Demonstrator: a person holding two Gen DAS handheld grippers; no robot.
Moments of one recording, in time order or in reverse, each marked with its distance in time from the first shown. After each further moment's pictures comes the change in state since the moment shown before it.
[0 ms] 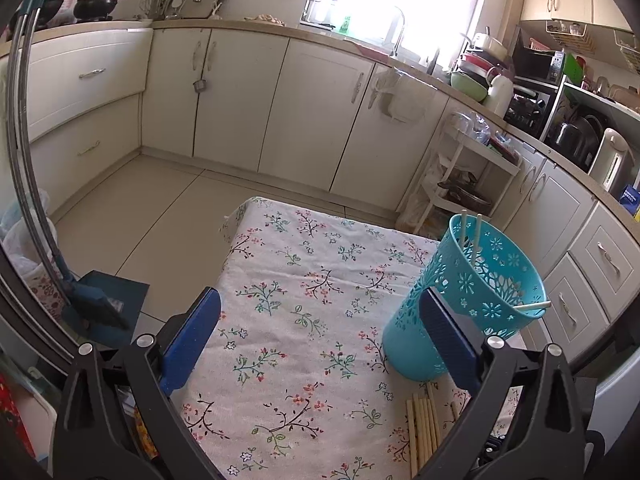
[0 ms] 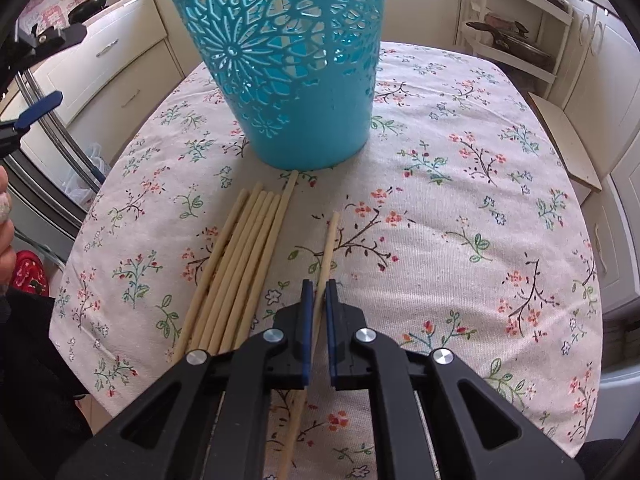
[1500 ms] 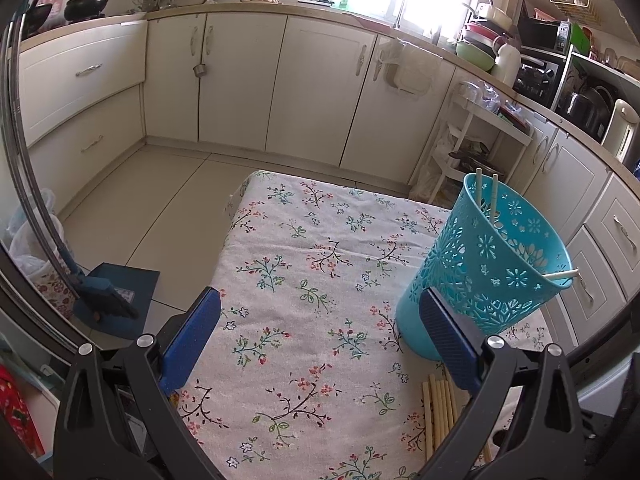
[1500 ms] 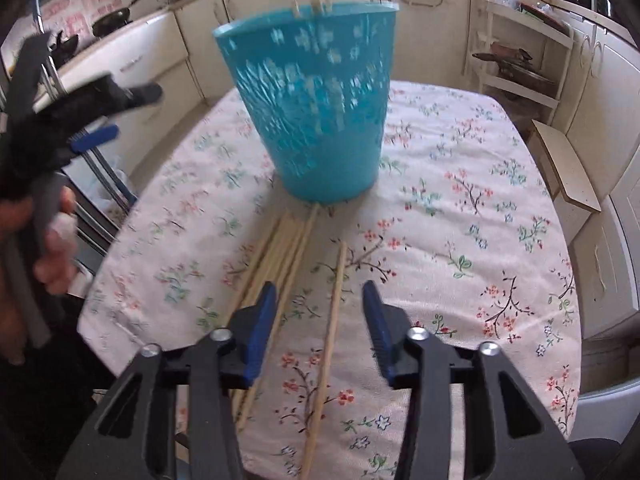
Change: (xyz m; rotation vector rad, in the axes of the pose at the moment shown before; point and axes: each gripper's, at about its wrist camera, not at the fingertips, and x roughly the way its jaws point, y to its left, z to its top) left arm 0.021 -0.009 -0.014 0.049 0.083 0.054; right arm -0.022 0.005 0.003 -0.058 -0.069 0.004
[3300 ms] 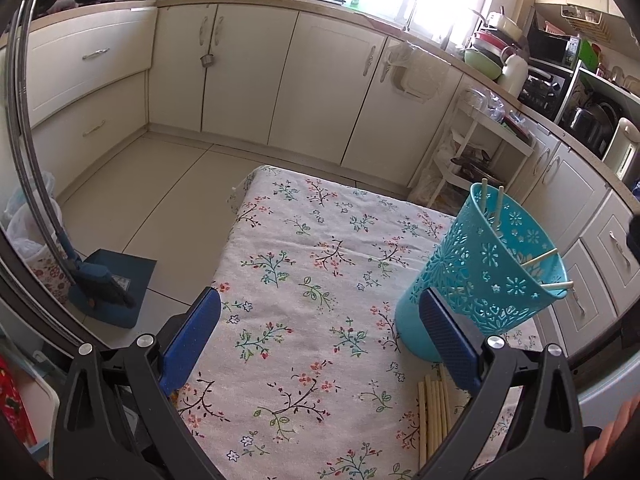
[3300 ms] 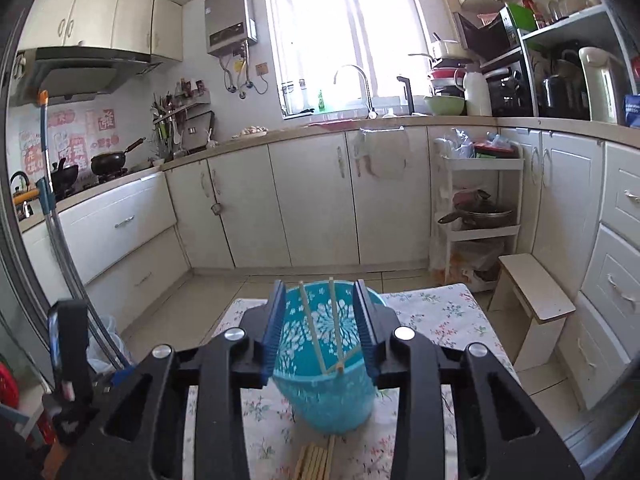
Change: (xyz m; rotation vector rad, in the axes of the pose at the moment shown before) left arm -0.004 0.013 0.003 -0.059 0.013 -0.020; right arm -0.123 0.037 0.073 0.095 -0.629 -0.063
